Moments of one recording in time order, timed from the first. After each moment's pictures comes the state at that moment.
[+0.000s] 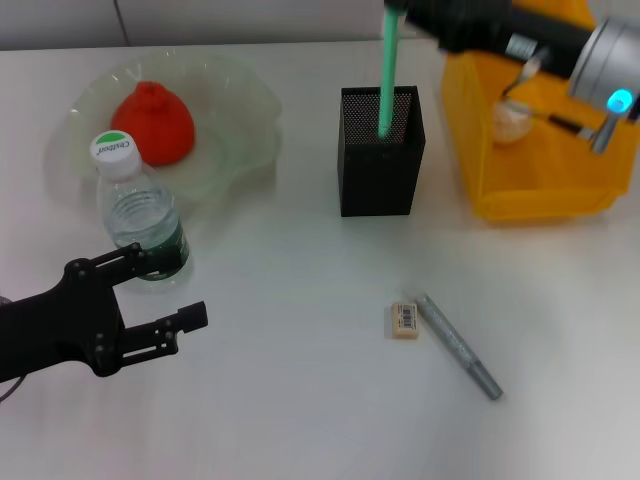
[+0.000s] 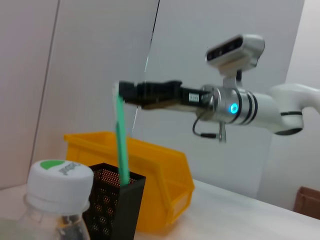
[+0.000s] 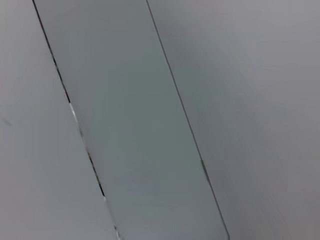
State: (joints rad) left arm -0.31 -2.03 0.59 0.49 1.92 1.81 -1.05; right arm 0.65 2.08 -0.99 -0.56 -1.40 -1.18 1.43
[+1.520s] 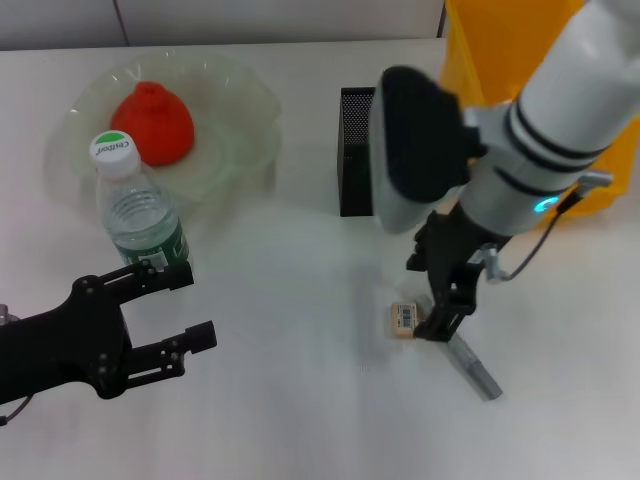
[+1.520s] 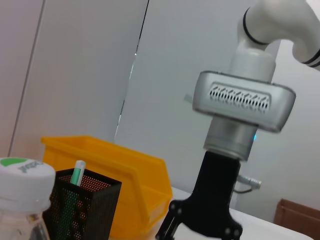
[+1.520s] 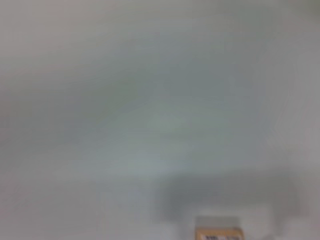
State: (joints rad) left arm -0.29 -2.04 0.60 0.49 1.93 1.85 -1.06; right arm 0.85 2.09 -1.67 -1.13 -2.51 -1.56 2.15
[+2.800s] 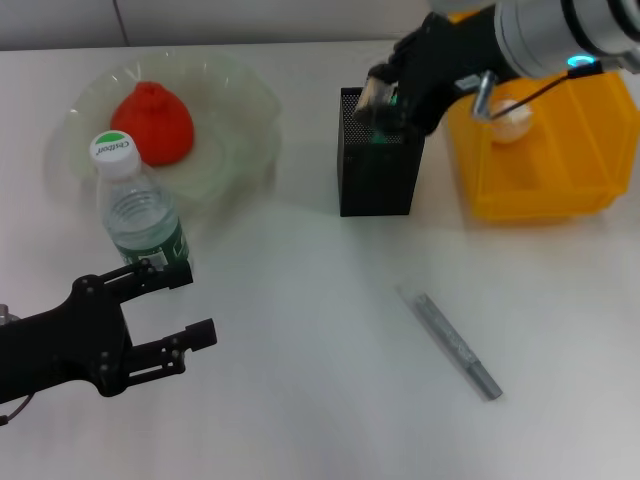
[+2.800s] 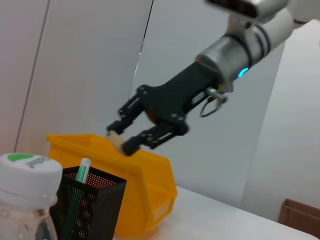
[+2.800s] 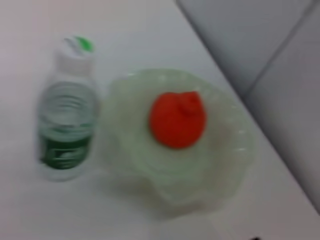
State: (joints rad) left arm -0.29 -2.05 0.60 0.49 1.93 1.84 -1.06; right arm 0.69 2.09 -1.45 -1.49 -2.49 -1.31 2.25
